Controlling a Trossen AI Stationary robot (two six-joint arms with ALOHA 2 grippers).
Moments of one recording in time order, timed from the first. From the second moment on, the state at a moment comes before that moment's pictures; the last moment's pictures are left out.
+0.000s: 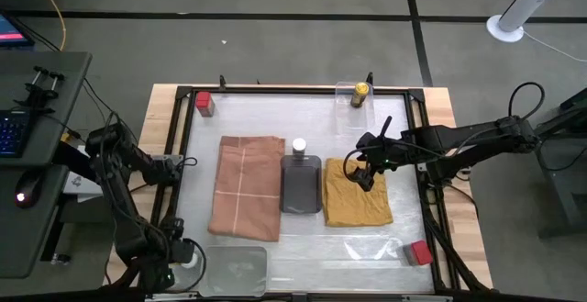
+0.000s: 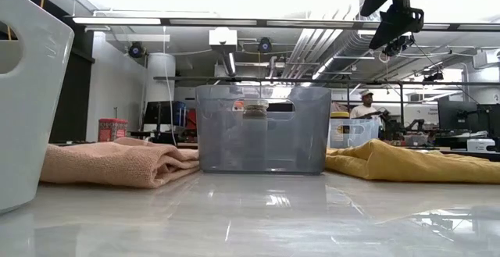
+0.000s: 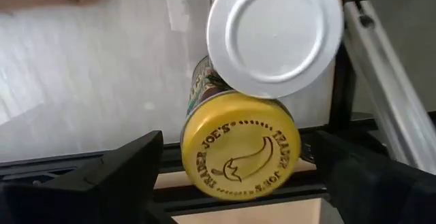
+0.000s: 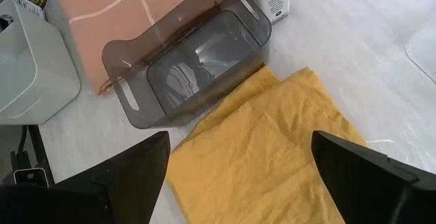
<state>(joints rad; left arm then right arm) -1.18 1.55 1.14 -1.10 0.06 -1.06 0.15 1.14 1.05 -0.84 0.15 0.74</state>
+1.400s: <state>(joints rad) -0.77 1.20 1.28 -1.56 -0.13 -1.16 0.15 1.12 1.05 -0.84 0.37 0.77</state>
